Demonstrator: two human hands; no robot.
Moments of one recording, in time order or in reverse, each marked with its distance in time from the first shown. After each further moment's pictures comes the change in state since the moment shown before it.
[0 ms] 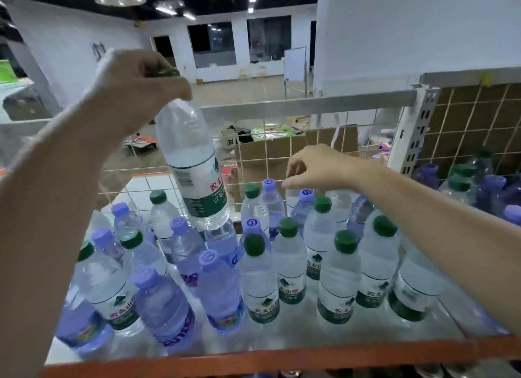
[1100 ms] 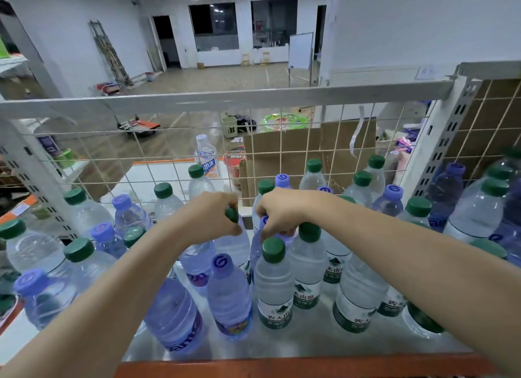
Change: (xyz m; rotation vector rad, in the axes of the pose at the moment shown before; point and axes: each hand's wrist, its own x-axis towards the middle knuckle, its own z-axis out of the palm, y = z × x) left_hand -0.051 -0.113 0.097 0.445 -0.670 -0.175; right_hand 0.065 -0.040 0.090 -0.074 -0.380 -0.063
